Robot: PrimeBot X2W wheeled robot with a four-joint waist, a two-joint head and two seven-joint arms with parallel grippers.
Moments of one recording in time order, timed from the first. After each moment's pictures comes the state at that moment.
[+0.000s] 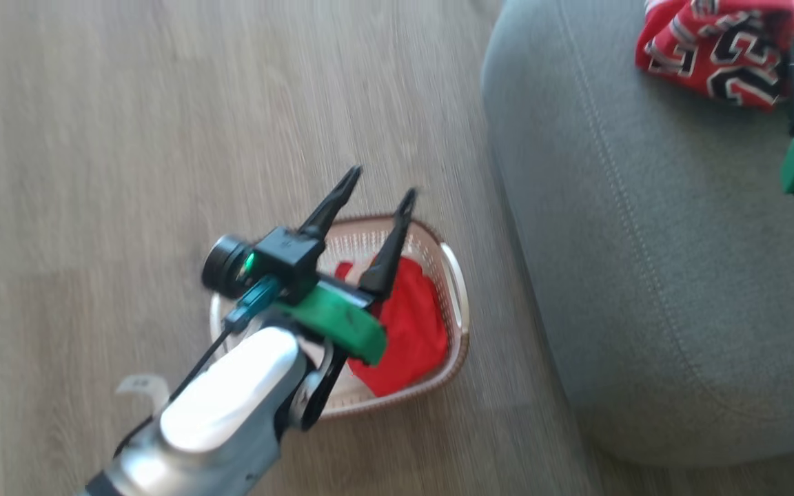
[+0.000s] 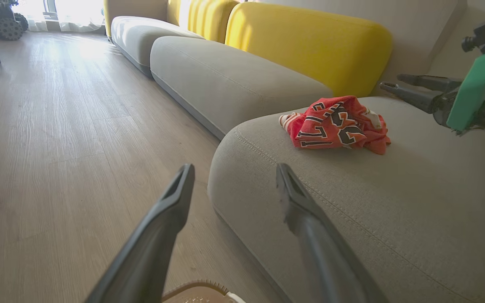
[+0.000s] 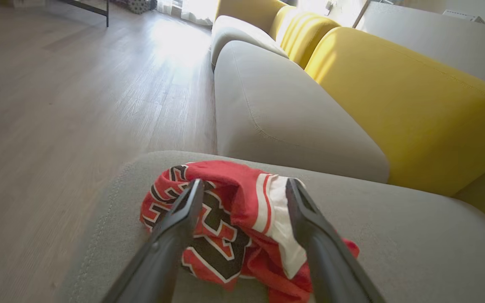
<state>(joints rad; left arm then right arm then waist) -0.72 0.23 -0.94 0.27 -0.63 0.24 -0.20 -0.82 -0.36 -0.07 0.85 -0.05 0.13 -0.25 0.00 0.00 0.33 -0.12</state>
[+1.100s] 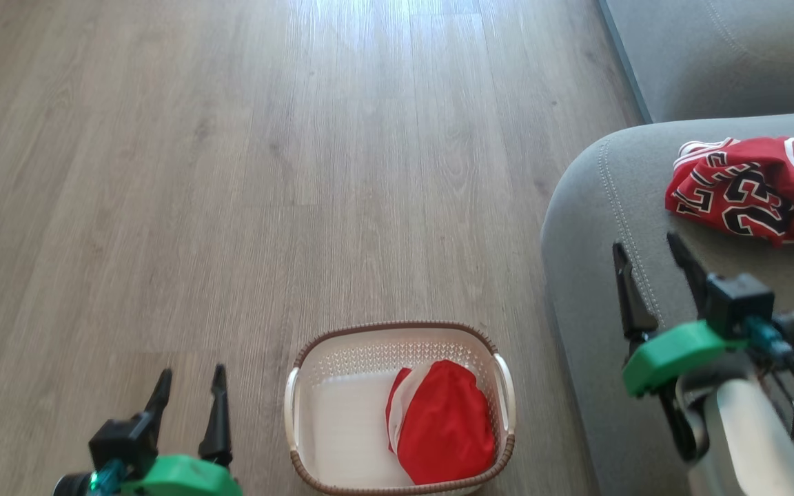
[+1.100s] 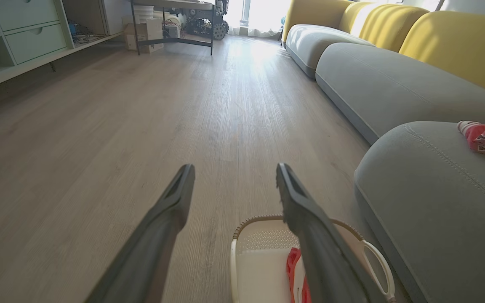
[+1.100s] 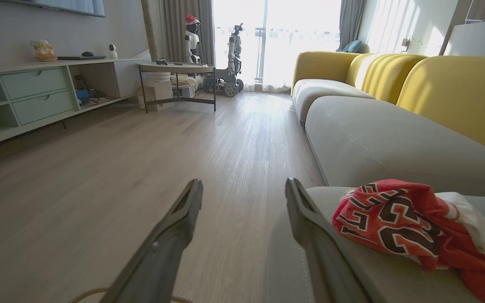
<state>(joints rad) -0.12 0.38 -0.61 0.21 -0.68 0.37 -0.25 -0.22 -0.06 -0.04 0.37 0.03 0.13 -0.21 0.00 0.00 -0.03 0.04</state>
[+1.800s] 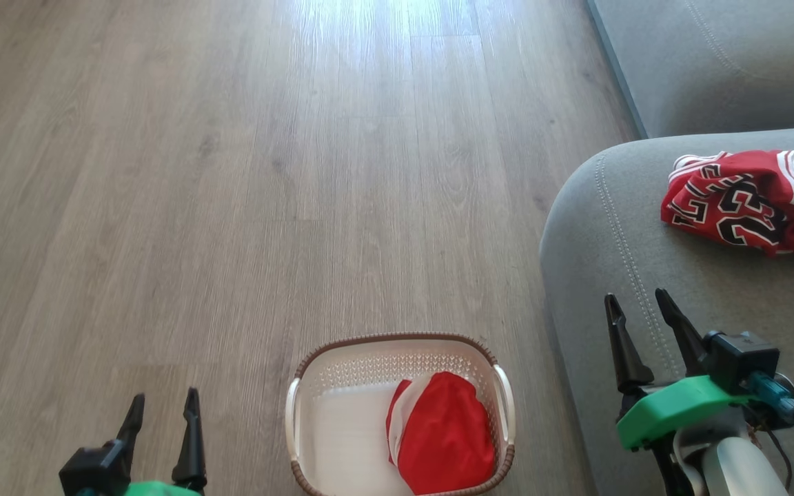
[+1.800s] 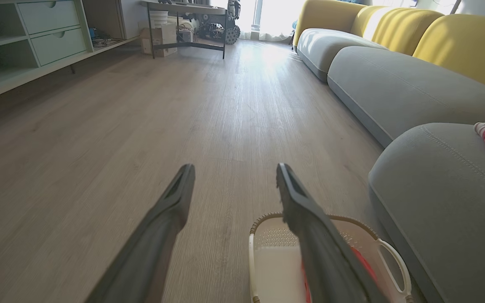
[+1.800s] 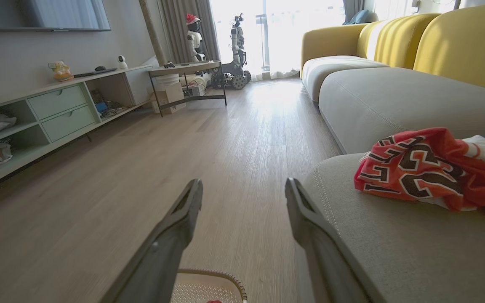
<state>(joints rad) -0.01 0.37 -0.48 0.21 -0.62 0.31 -0.25 -0.05 -0.05 0.00 0.26 0.19 0.13 -0.20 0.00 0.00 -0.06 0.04</state>
